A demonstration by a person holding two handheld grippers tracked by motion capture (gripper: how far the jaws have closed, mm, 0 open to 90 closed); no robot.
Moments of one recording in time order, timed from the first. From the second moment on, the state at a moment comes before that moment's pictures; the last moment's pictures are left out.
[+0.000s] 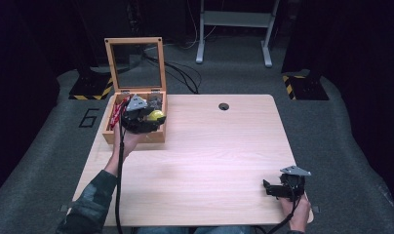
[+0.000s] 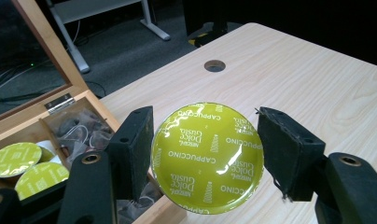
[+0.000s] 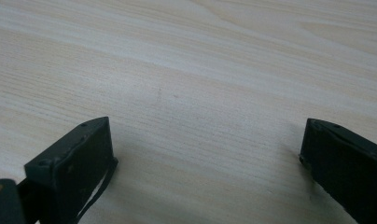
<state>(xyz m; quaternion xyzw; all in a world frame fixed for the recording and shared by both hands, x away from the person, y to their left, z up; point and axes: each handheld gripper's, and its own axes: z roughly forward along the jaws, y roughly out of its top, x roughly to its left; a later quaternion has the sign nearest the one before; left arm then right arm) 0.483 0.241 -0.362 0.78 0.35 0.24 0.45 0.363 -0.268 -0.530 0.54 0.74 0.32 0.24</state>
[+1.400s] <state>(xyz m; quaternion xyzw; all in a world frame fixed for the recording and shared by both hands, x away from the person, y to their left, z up) 0.500 0.169 -0.394 0.82 0.32 0.19 0.44 0.363 -0.268 -0.530 0.54 0.74 0.32 0.24</state>
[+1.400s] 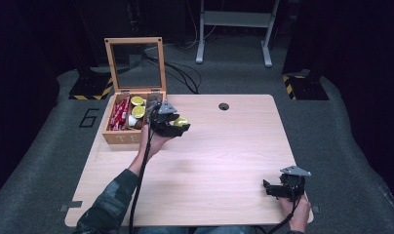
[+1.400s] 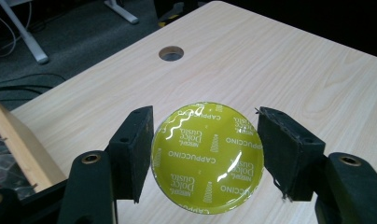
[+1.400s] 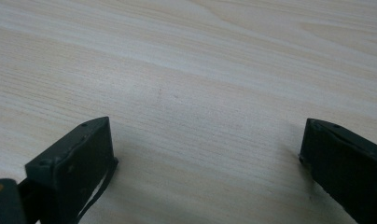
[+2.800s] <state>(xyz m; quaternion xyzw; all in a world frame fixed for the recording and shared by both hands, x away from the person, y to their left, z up) 0.524 0.118 -0.457 0.85 0.33 0.14 0.39 0.363 -0.268 -0.530 0.54 0.74 0.32 0.23</state>
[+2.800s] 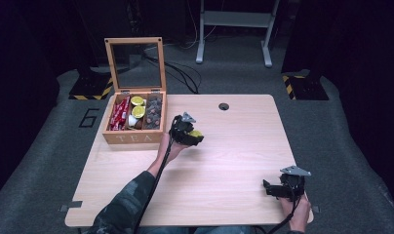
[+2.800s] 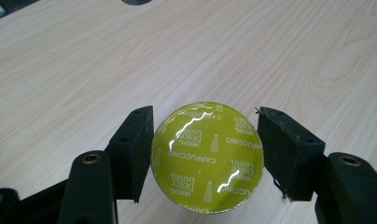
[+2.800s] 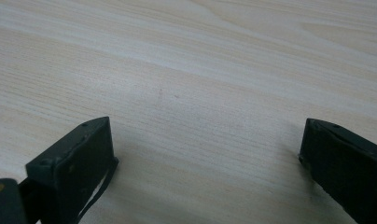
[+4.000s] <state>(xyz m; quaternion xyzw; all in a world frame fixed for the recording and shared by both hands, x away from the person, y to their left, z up) 0.541 0.101 -0.491 0.86 0.36 0.12 0.36 0.363 -0.269 -0.530 0.54 0.74 0.32 0.23</state>
